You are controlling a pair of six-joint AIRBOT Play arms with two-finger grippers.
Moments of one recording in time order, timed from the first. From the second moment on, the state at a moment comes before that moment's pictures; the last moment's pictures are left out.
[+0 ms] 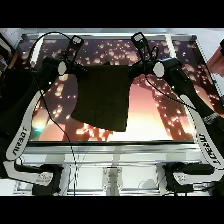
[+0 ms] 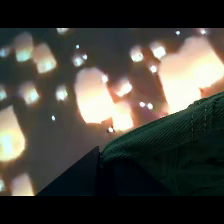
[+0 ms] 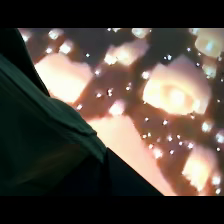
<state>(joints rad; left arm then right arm) -0.27 -1.55 1.51 1.69 -0.73 -1.32 0.35 -1.48 1.51 -1.55 0.77 1.31</state>
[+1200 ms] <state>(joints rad) -0.32 -1.00 0.84 1.59 -1.12 -0.86 0.52 -1.32 1.12 -1.34 1.29 1.08</state>
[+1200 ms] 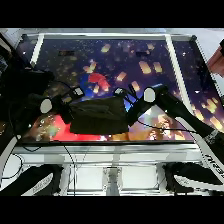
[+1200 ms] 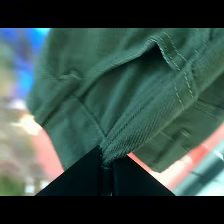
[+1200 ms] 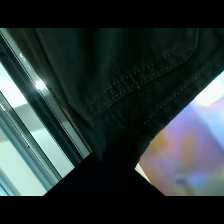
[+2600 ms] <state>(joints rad) -0.44 -0.90 0.75 1.27 -1.33 -1.06 0.22 -1.33 1.22 -1.05 1.33 1.11</state>
